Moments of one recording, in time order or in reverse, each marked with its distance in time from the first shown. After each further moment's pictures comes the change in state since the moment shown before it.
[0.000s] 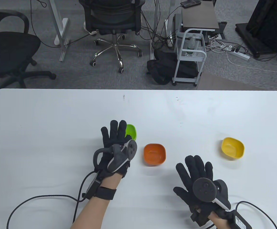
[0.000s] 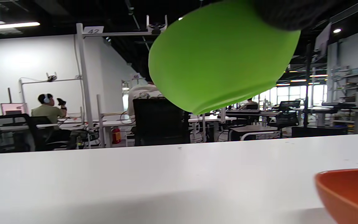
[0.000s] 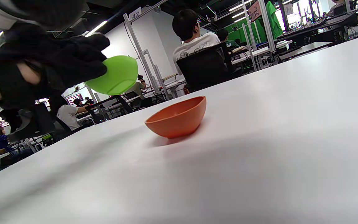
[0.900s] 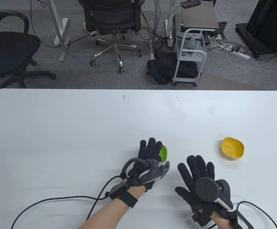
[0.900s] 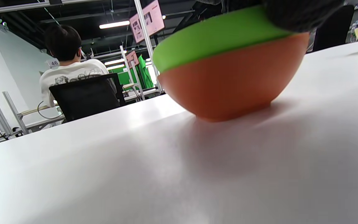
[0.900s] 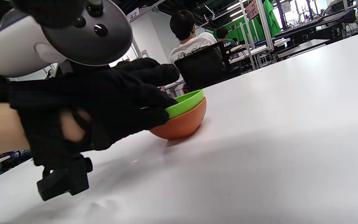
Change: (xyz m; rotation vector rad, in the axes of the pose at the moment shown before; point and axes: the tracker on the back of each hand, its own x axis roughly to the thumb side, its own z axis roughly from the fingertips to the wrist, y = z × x) left_hand 0.099 -0.063 0.024 -0.157 -0.298 -0.166; right_hand -0.003 -0.003 0.001 0.004 0.008 -0.017
